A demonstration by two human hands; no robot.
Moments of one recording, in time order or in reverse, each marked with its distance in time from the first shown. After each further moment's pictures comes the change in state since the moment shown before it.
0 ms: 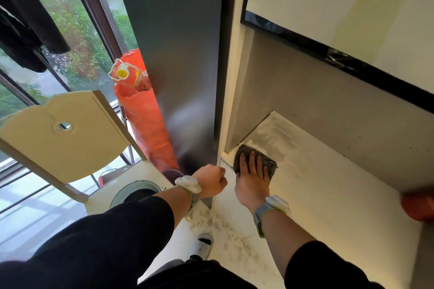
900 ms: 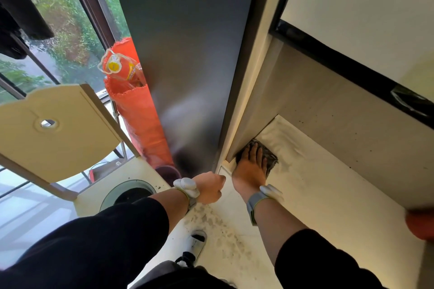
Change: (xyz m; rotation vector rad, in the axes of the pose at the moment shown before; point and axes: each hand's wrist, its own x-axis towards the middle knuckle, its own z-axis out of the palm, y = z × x) left_hand 0.030 -0.021 -0.006 0.089 -0.280 0.112; right_hand 0.072 -0.030 -0.014 0.016 0.008 0.182
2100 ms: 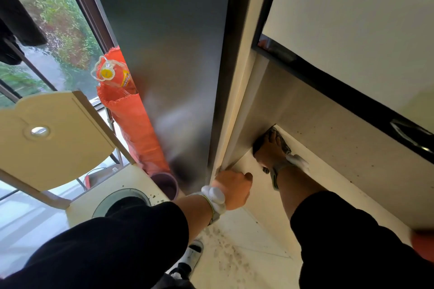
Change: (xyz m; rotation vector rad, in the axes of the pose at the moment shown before) left_hand 0.032 0.073 -0.038 0.315 0.426 0.189; right_hand 0.164 0.072 -0.021 -0.020 -0.269 -0.020
